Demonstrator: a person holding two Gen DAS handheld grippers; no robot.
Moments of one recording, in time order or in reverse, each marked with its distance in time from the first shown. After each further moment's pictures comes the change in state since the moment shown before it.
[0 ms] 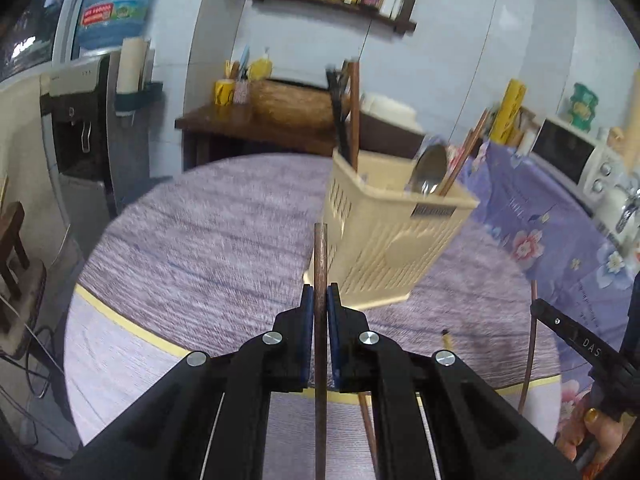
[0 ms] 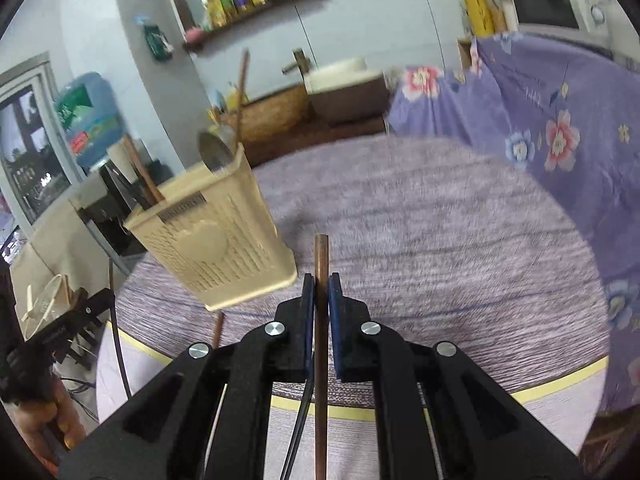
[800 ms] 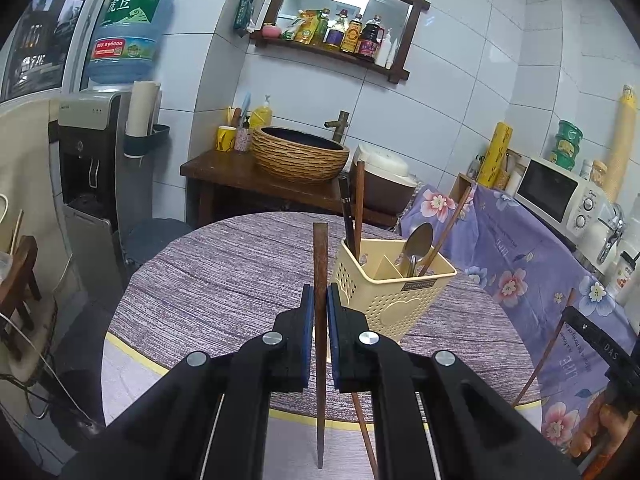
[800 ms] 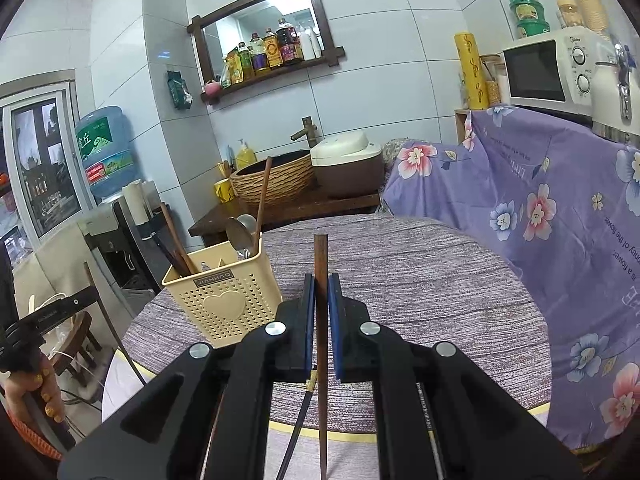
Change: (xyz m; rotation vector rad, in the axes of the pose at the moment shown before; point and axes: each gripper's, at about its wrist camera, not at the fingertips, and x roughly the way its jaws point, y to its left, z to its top) left arm -0.043 0.017 0.032 -0.005 -0.133 -0.022; right arm -0.074 0.009 0.029 -0.064 -0.191 -0.020
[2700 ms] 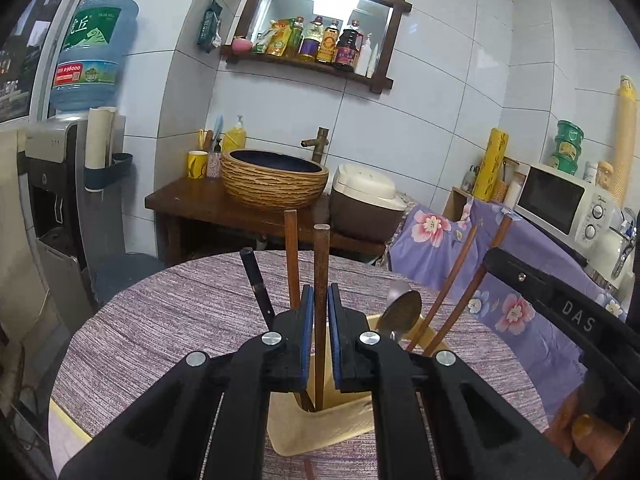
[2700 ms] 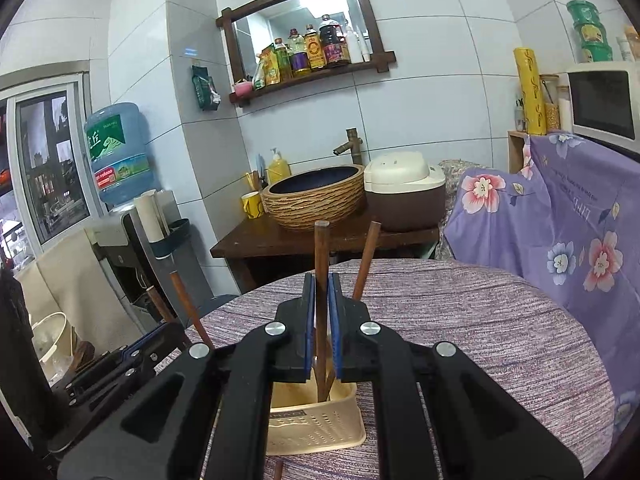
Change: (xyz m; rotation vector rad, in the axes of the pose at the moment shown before) left arm 0.089 -0.051 0.044 0.047 -0.066 -0.028; right arm 0.133 0.087 0.072 -0.047 -0.020 0.087
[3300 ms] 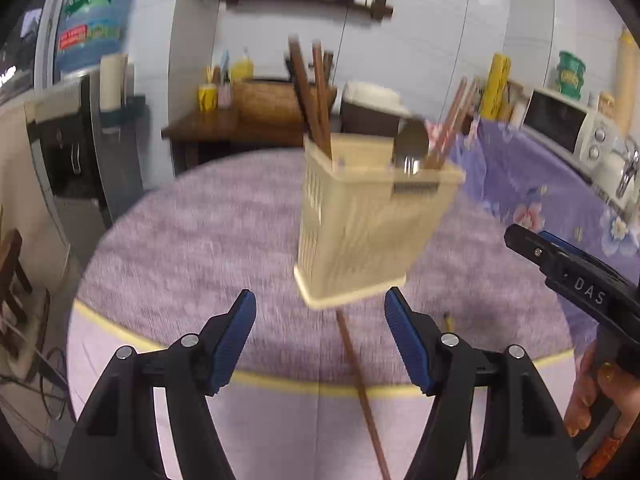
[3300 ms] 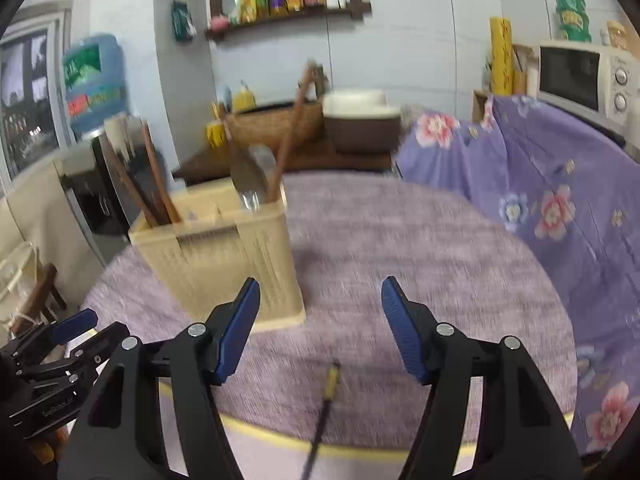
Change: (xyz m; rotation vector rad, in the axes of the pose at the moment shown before) left arm -0.036 0.015 -0.103 0.056 0.279 0.056; right arm -0.044 -0.025 -0.104 -0.074 0.229 -0.183
